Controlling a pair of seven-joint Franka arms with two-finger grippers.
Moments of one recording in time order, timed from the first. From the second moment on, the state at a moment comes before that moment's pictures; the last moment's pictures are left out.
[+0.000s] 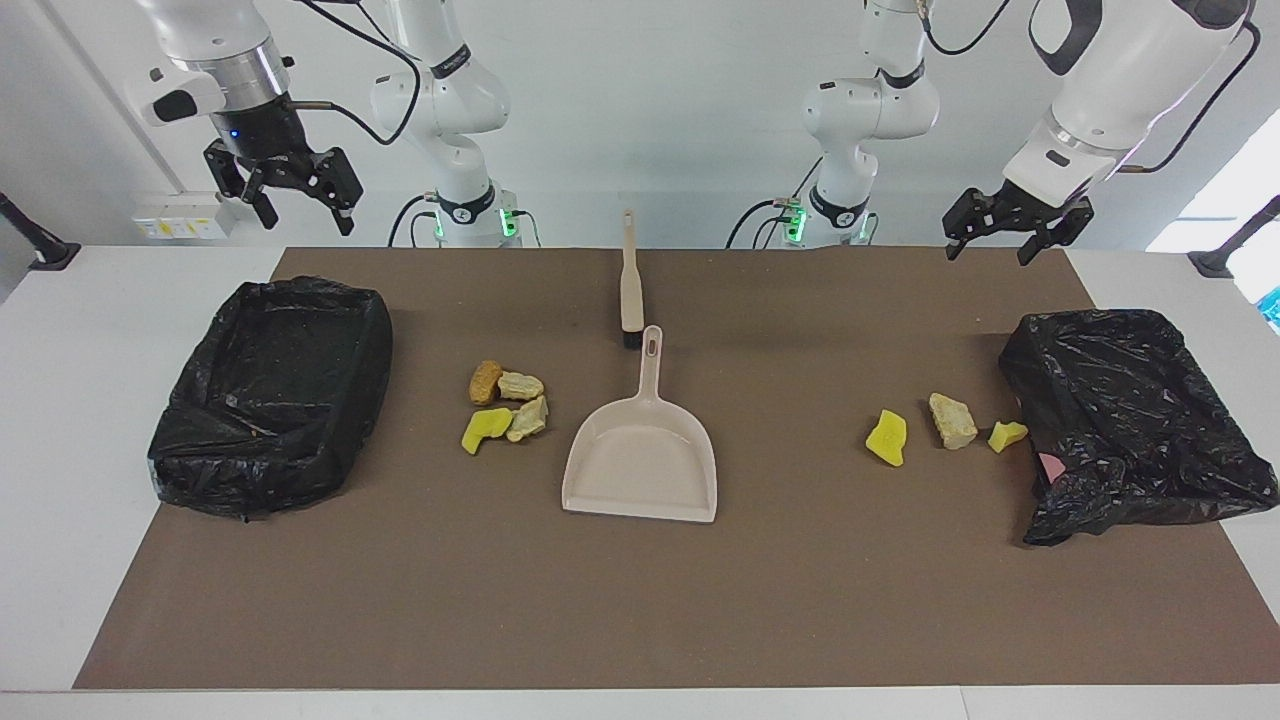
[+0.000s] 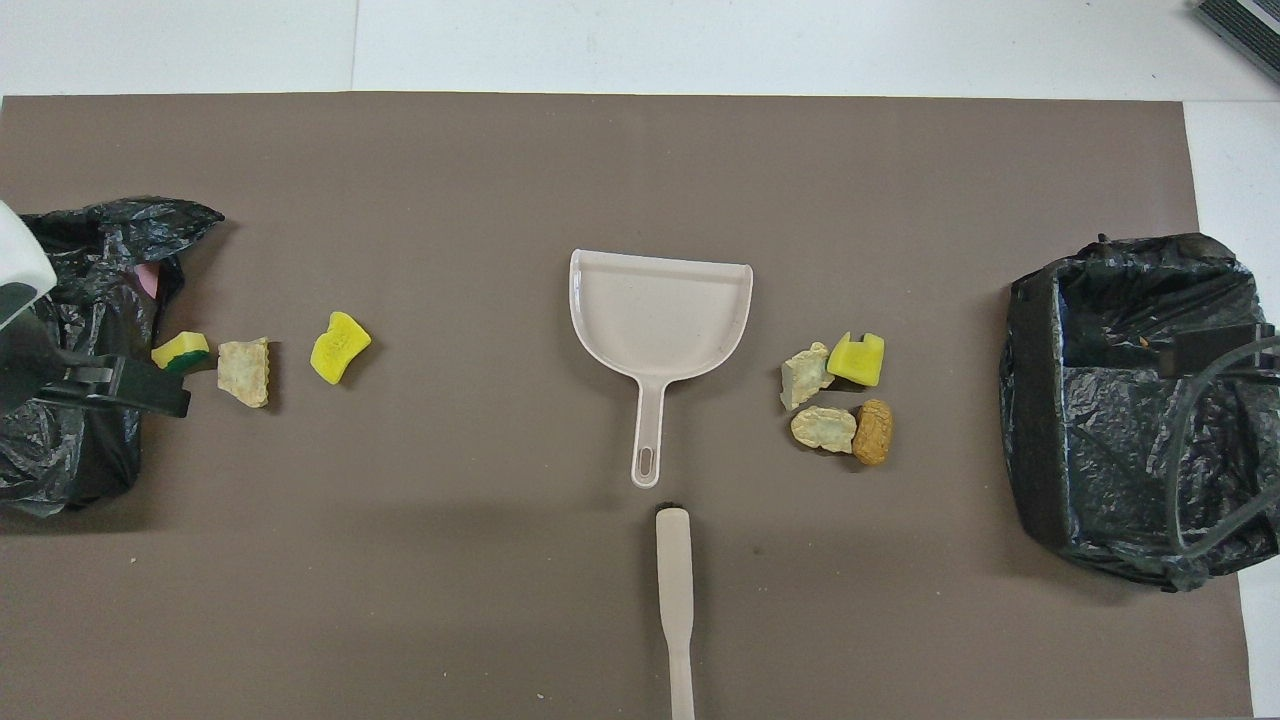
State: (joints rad) left arm -0.06 -0.11 -0.02 -1.75 -0.05 1.55 0.08; right arm 0.02 -0.15 -0.06 -1.67 -0.02 1.57 0.09
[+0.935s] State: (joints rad) left arm -0.44 -0.20 -0.03 -2.12 -0.09 1.87 -0.09; right arm 0.02 -0.15 -0.06 -1.66 -0.02 1.57 0.09
